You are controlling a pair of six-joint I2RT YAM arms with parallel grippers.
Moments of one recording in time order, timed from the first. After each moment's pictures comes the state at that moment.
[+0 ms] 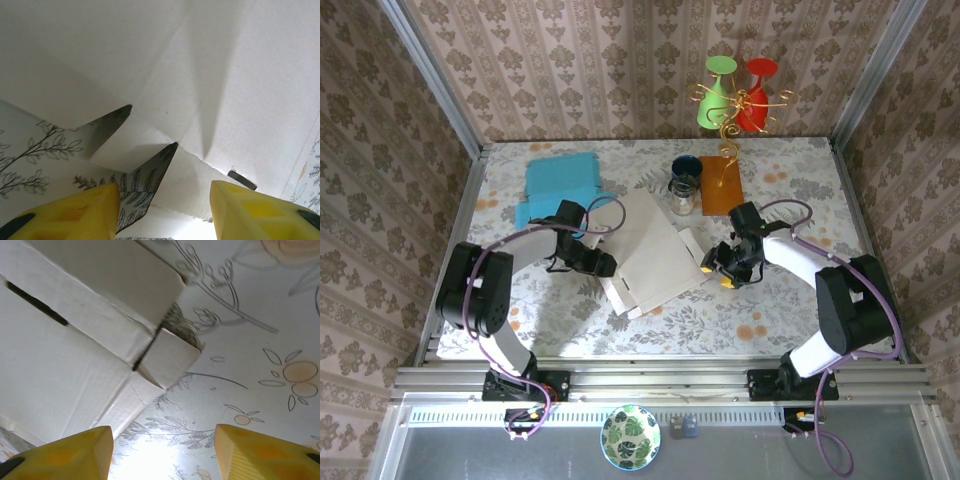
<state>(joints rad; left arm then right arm) -0.38 1.69 0.95 -0.57 0.52 0.04 0.27 1.55 0.88 -0.64 -0.38 0.83</state>
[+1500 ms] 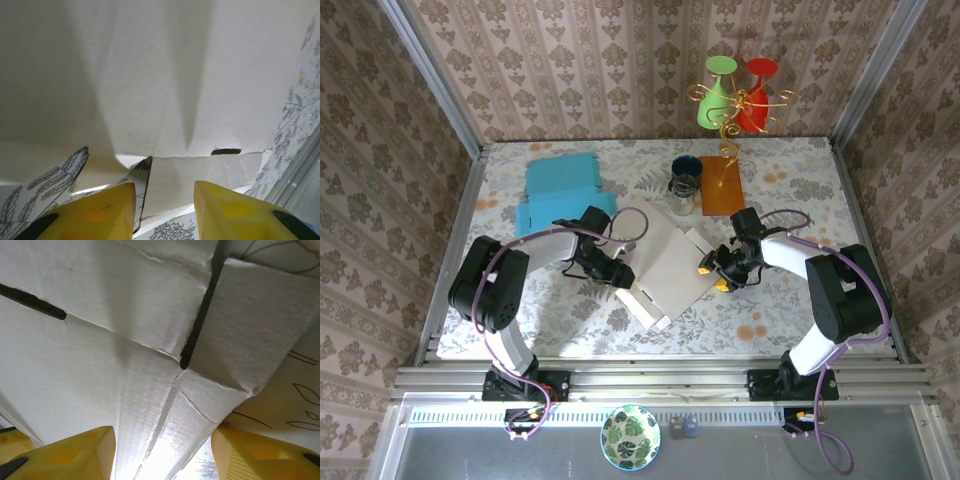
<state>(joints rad) -0.53 1.75 0.99 -0.65 0.62 -0.04 0.24 1.63 0.83 -0.49 -0.48 0.89</state>
